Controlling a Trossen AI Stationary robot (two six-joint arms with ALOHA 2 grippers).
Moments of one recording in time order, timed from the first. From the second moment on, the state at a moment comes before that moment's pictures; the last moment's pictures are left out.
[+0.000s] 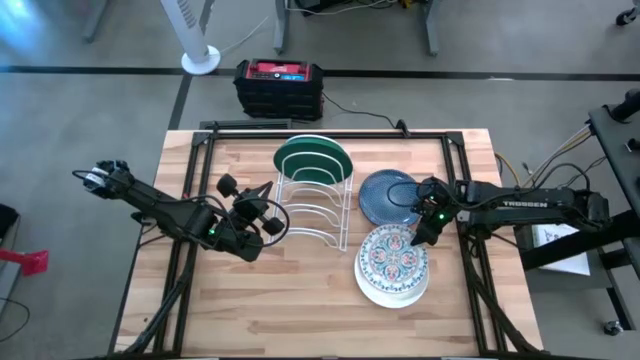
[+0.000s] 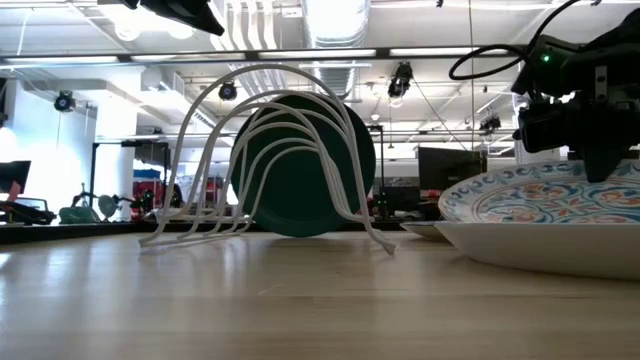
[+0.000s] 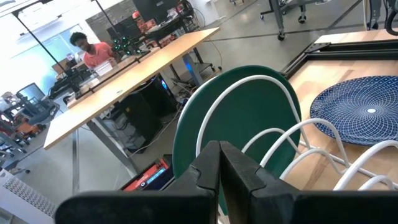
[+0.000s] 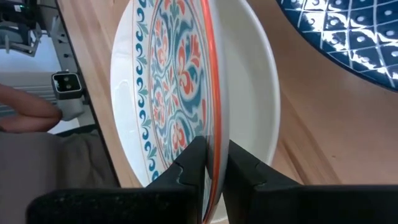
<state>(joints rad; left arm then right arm) -0.42 1.28 1.05 -0.69 -1.33 -0.51 -0.28 0.82 0.31 -0.54 -0.67 0.58</state>
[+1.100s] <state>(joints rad) -0.42 1.28 1.05 -0.69 -1.33 -0.51 -0.28 0.82 0.31 -0.54 -0.65 0.60</state>
